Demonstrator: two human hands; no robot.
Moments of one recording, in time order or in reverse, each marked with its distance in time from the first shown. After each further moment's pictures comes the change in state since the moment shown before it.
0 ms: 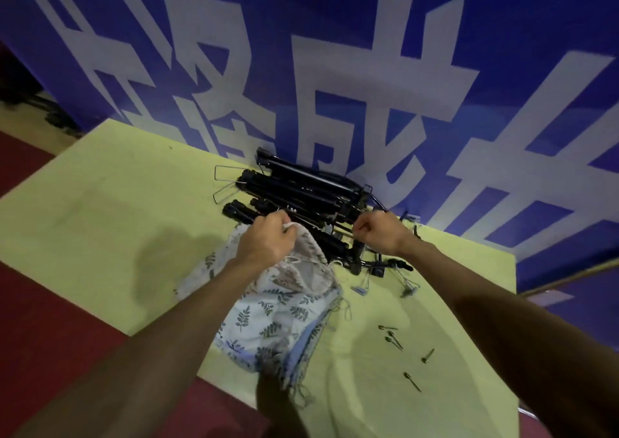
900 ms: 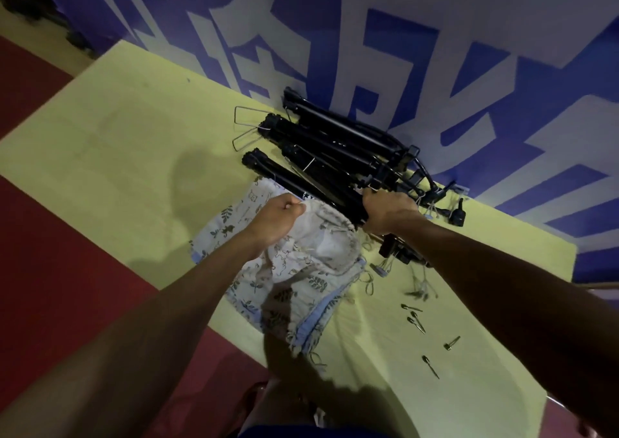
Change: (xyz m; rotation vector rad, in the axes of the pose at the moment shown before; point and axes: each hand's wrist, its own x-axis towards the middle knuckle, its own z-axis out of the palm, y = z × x) left_hand 0.013 -0.045 0.022 -0.523 -0.201 -0.279; right_hand 0.064 -0.011 0.057 -0.600 -0.226 0.033
